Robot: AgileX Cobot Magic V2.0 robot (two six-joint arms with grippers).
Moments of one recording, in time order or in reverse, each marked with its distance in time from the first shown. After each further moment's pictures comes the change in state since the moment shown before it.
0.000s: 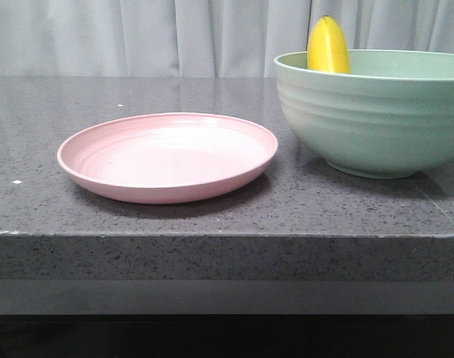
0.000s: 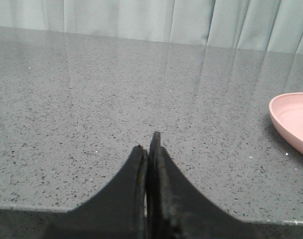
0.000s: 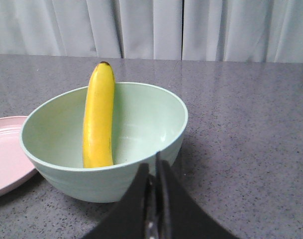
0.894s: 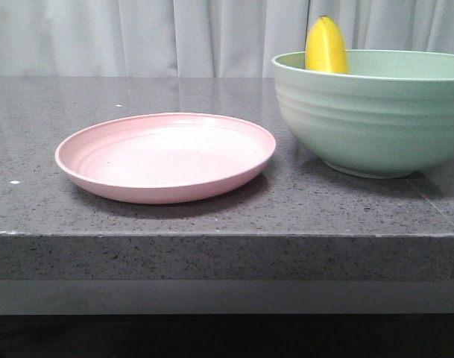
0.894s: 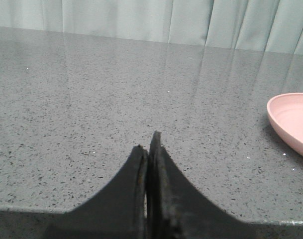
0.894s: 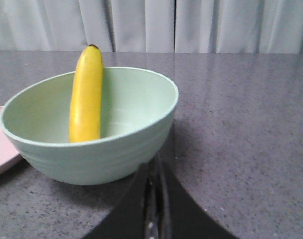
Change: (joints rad) left arm 0.000 0.000 0.000 -0.002 -0.002 0.000; right arm -0.040 -0.088 0.164 0.000 -0.090 0.014
